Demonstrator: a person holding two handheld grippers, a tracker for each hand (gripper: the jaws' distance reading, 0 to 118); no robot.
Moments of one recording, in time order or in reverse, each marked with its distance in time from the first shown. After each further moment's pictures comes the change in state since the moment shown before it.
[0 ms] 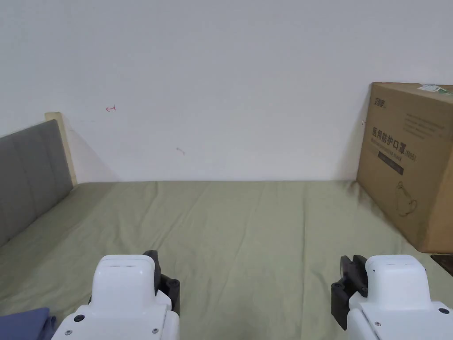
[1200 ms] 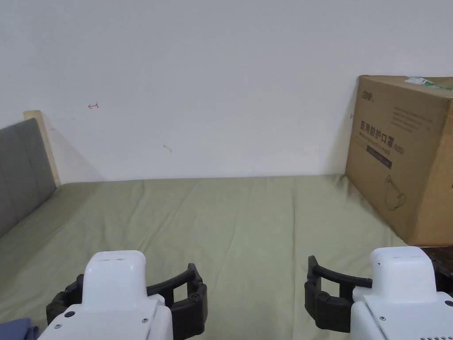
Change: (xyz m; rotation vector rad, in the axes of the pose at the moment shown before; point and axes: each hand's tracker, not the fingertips) left arm 0.005 0.016 -0.024 -0.141 -0.041 0.057; right arm 0.012 0.006 -0.015 0.053 -0.047 0.013
